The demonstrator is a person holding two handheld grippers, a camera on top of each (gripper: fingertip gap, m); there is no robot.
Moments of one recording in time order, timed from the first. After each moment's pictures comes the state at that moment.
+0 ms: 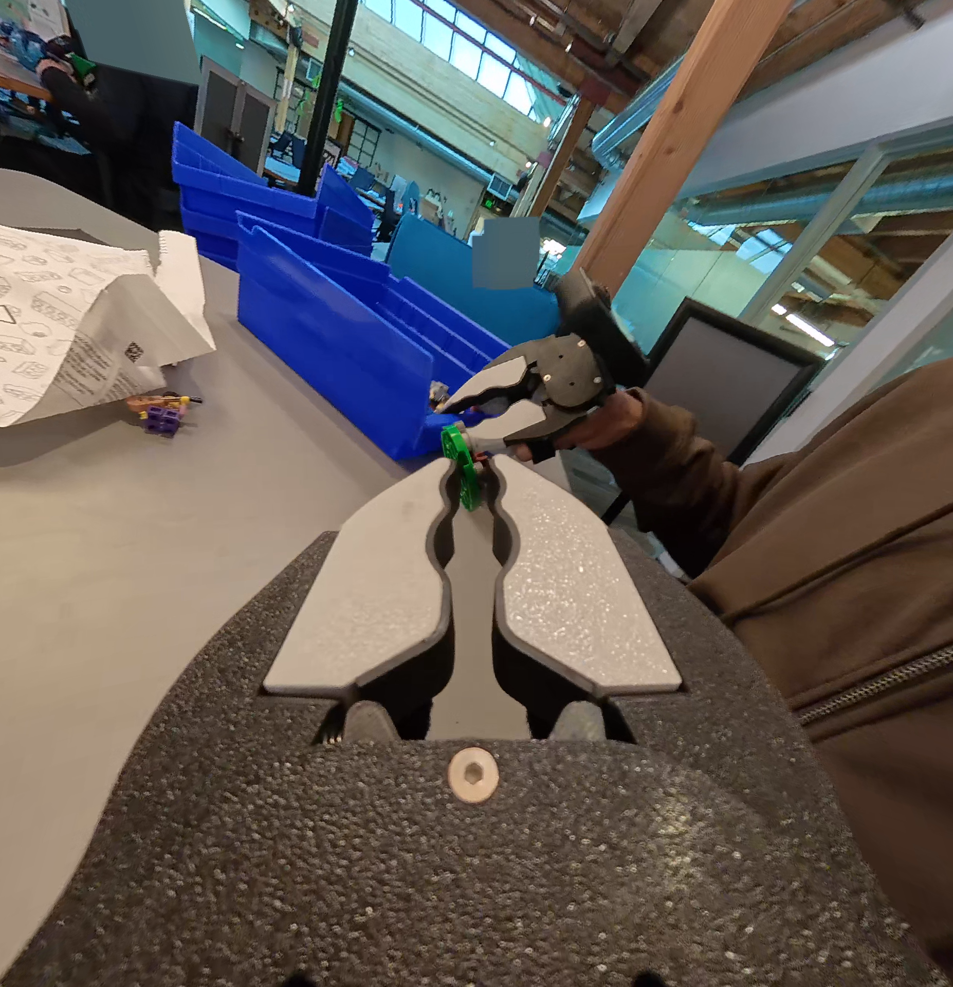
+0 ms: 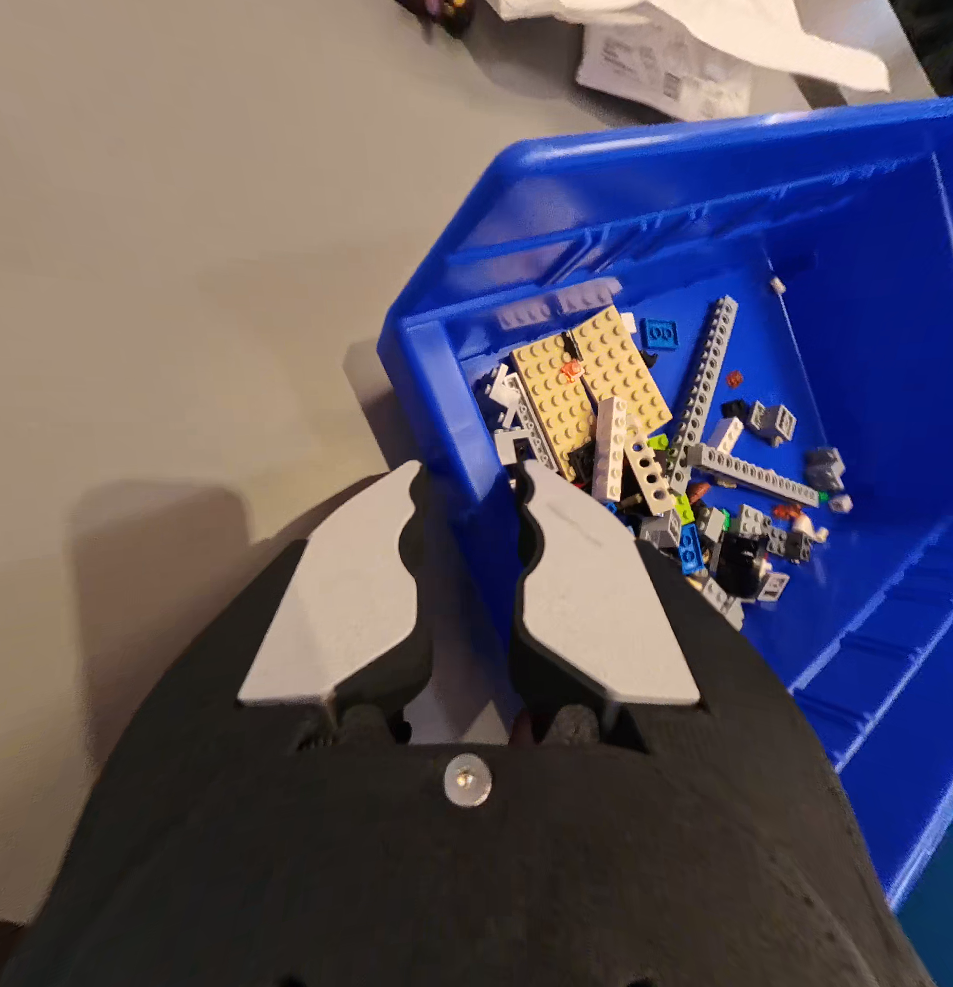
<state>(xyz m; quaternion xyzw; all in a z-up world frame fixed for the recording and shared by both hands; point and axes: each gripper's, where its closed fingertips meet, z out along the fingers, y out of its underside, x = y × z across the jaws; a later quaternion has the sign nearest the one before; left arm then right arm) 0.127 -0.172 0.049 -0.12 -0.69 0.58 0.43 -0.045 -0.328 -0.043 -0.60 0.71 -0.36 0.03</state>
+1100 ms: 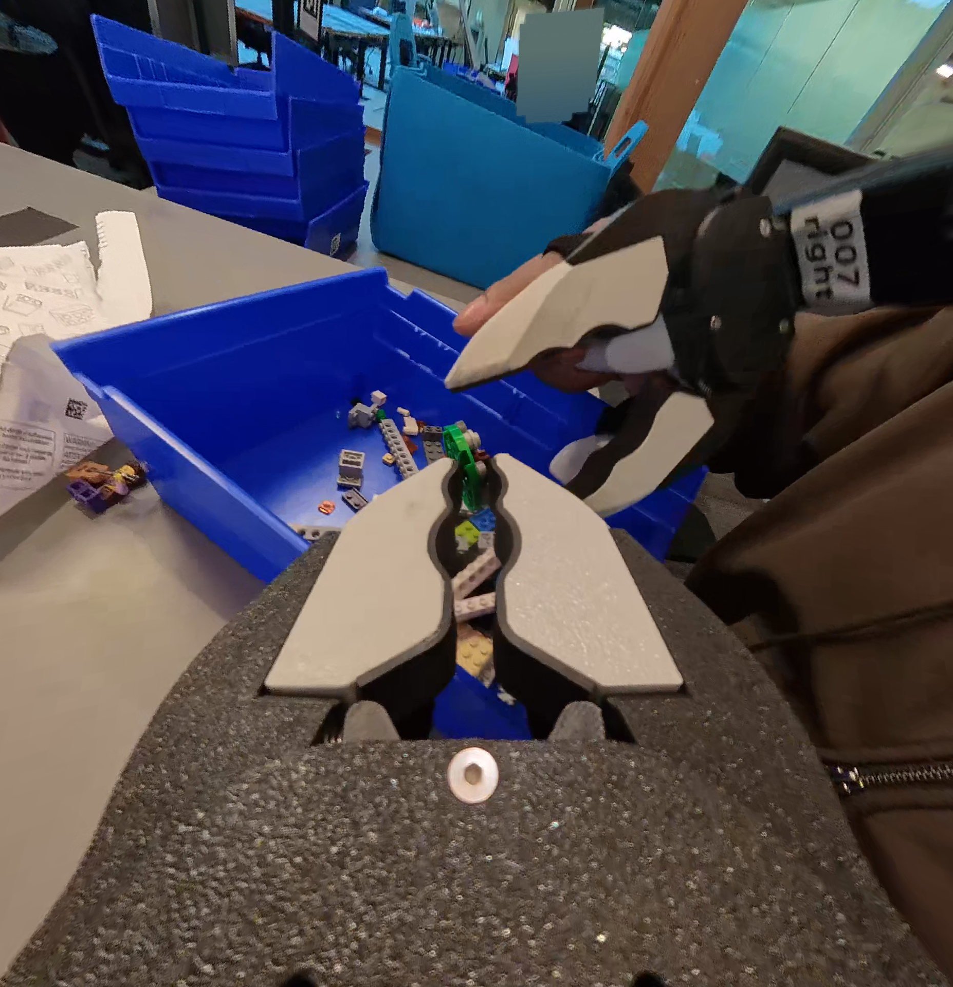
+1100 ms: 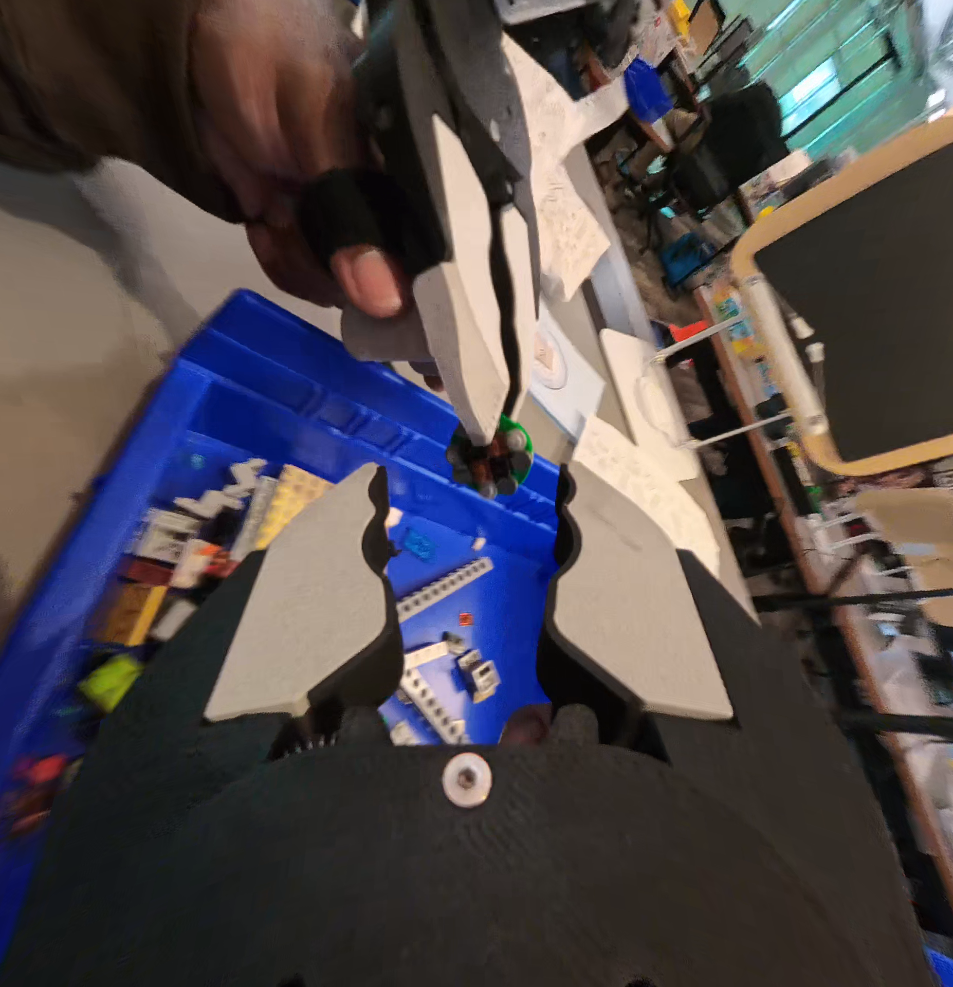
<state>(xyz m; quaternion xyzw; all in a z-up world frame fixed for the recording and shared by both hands) 0.072 -0.201 0.067 -0.20 -0.76 0.52 0.33 0.072 -0.193 0.064 -0.78 0.34 -0.49 0.20</state>
